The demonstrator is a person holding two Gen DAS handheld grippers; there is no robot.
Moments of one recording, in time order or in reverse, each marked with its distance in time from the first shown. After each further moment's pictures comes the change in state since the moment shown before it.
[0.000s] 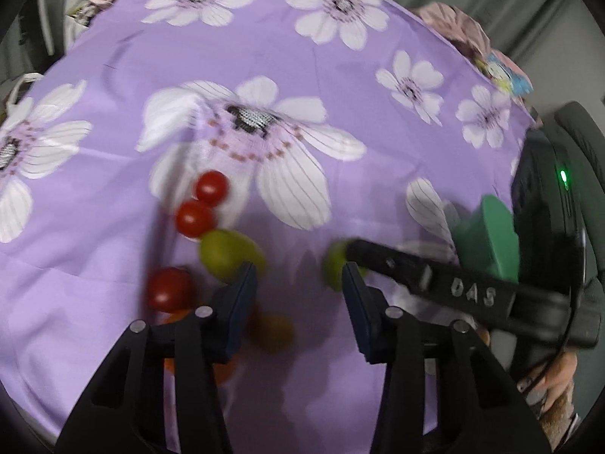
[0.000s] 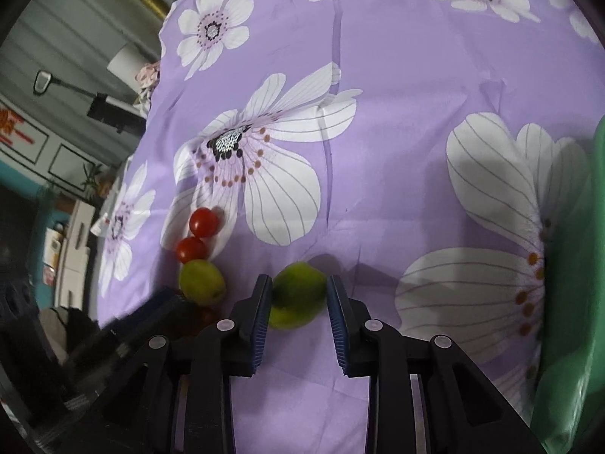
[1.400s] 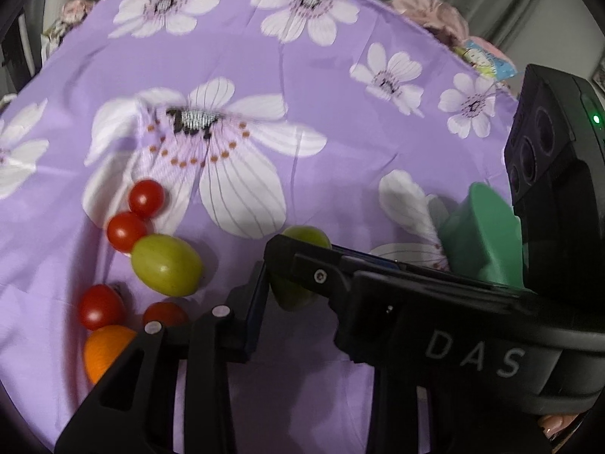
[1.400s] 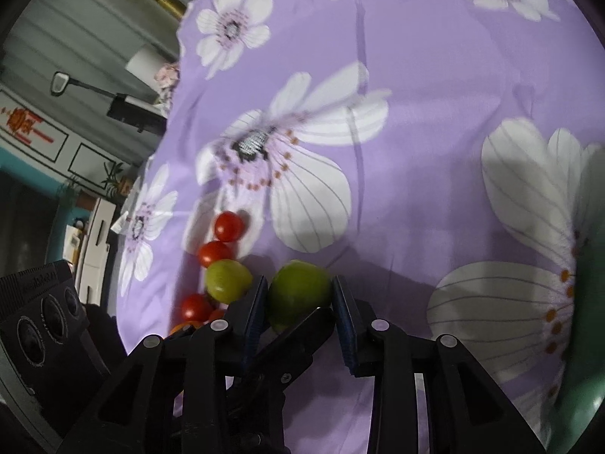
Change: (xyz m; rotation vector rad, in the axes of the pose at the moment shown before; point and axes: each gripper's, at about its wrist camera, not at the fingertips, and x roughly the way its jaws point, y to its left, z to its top) left arm 0.015 -0.034 -0.008 0.071 -0.059 -0.019; right arm -0.004 0.016 -0.002 -0.058 -0.033 0.071
